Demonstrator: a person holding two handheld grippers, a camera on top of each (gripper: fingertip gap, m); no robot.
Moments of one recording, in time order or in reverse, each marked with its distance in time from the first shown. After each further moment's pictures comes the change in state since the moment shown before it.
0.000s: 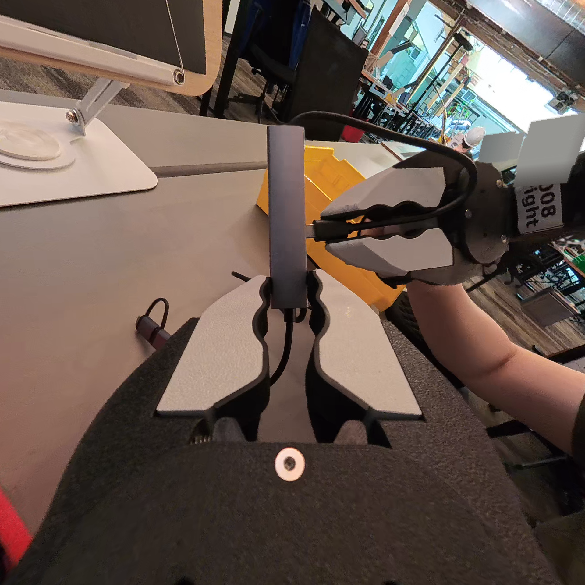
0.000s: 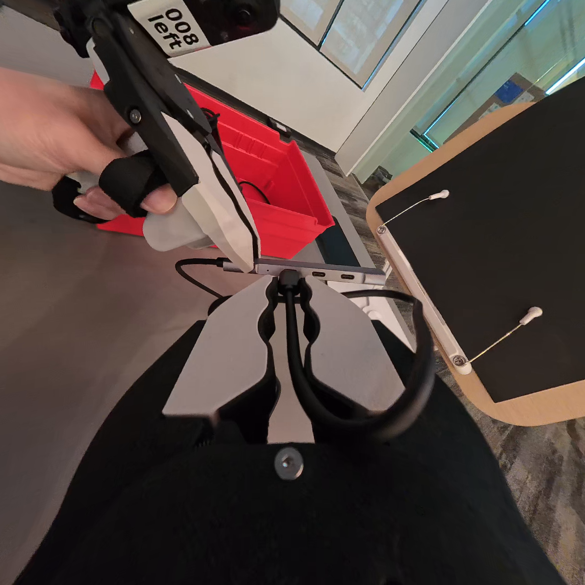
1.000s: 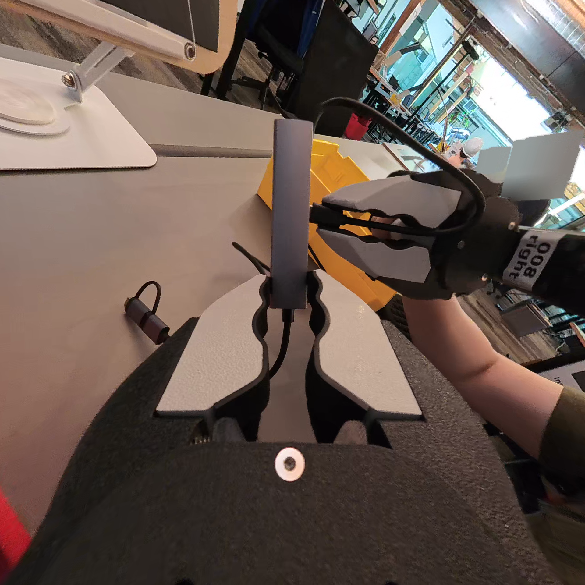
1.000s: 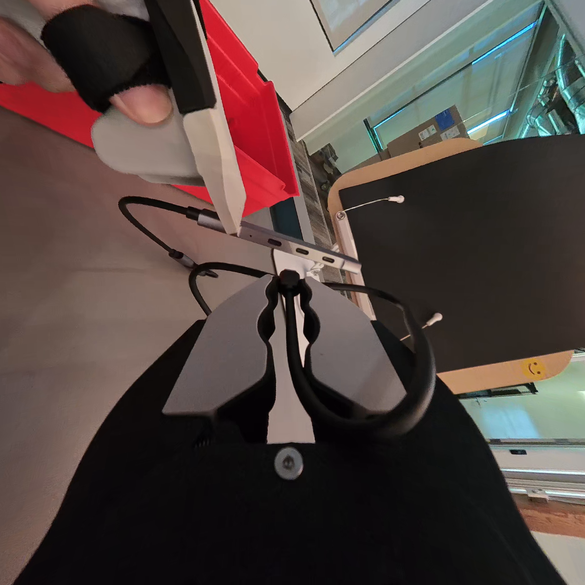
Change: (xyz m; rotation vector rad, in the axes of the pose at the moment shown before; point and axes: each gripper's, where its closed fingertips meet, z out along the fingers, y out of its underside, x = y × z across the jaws) left arm -0.005 0.004 0.000 -0.030 -0.003 -0.092; right arm 0.009 0.016 0.000 -0.144 0.159 -0.353
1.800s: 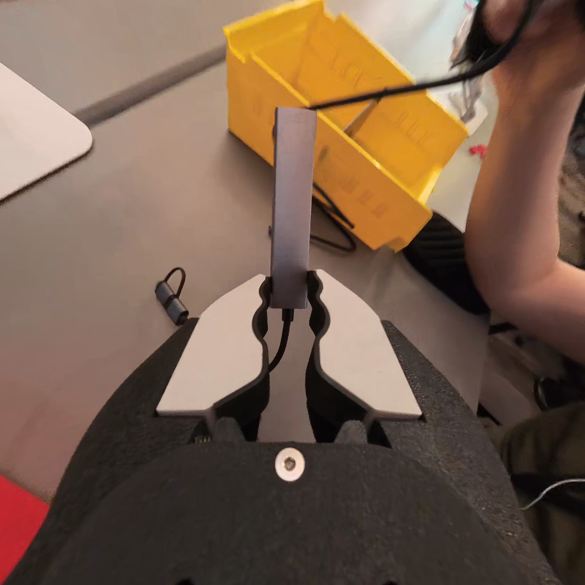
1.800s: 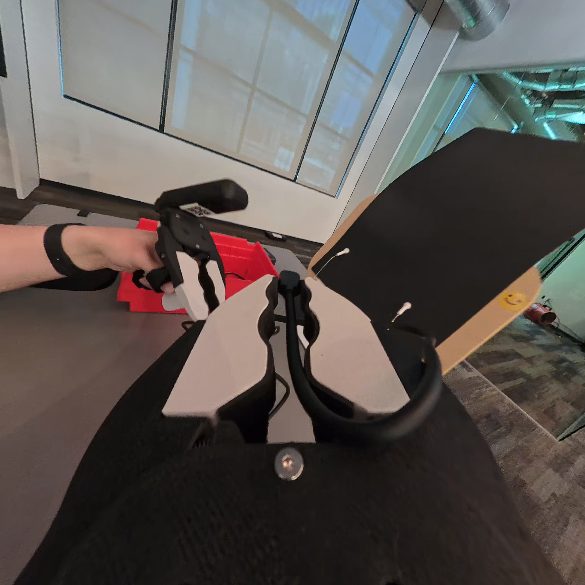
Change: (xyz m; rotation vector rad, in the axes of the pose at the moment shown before) left arm 0.021 0.009 0.036 -0.342 0.011 0.257; right arm 0.117 0.010 -0.128 0.477 -0.081 0.586
